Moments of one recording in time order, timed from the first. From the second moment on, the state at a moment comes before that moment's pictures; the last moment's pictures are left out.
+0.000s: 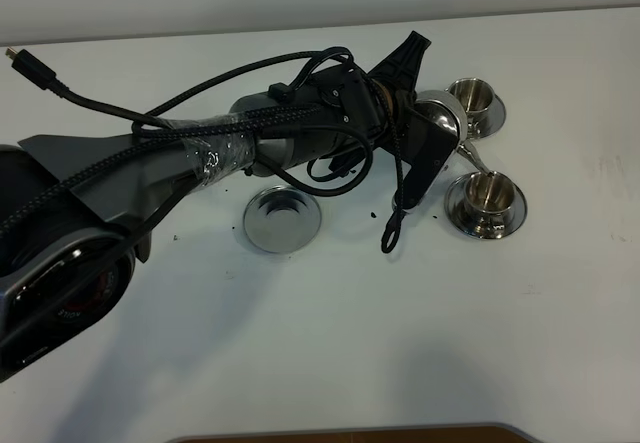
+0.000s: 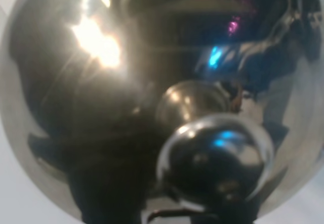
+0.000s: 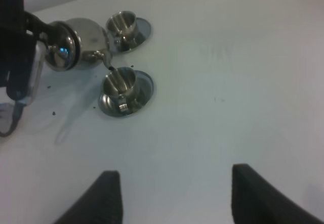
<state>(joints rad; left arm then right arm) -0.73 2.26 -1.66 0.76 0.28 0.99 -0.07 -0.01 -0.52 0.23 1.10 -0.01</state>
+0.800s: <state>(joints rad) -0.75 2.26 -1.66 0.99 0.25 0.99 -0.07 -0.01 -0.52 0.23 1.10 -0.01</state>
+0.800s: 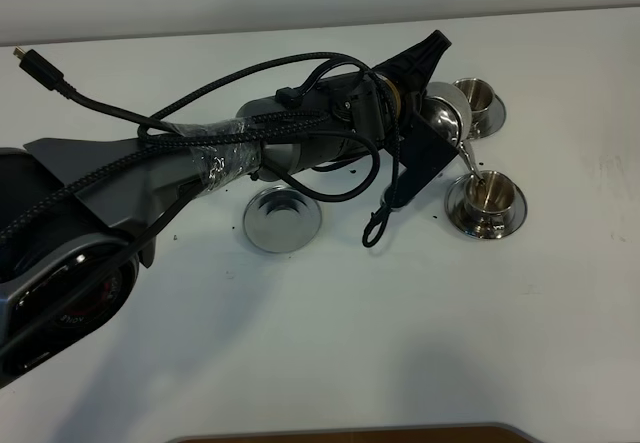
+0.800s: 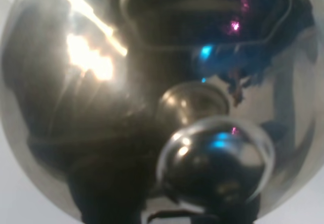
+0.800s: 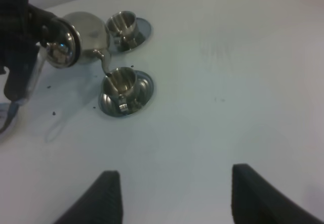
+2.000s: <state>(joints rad) -0.75 2.26 -1.70 1.09 0.21 0.99 -0.07 -0.01 -0.52 0.23 1.10 -0.01</state>
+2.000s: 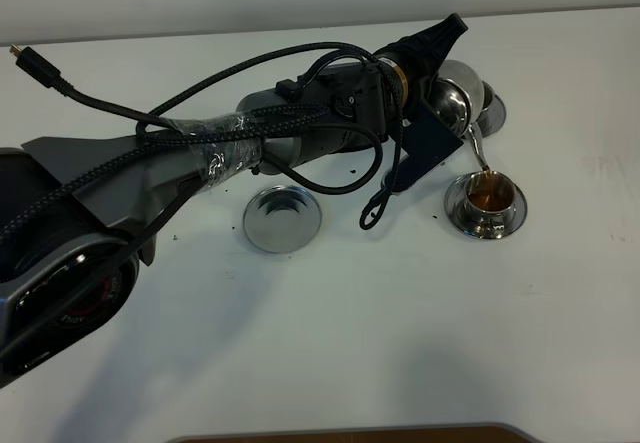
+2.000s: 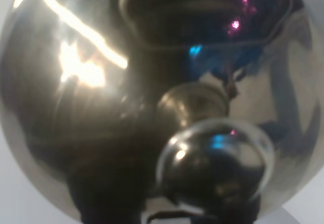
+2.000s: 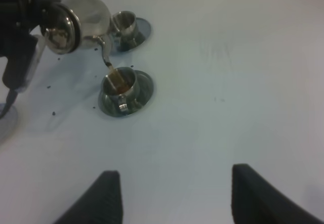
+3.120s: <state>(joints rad) -0.75 2.26 -1.70 1.24 0.16 0.99 -0.07 -0.01 -0.52 0.23 1.10 -0.01</state>
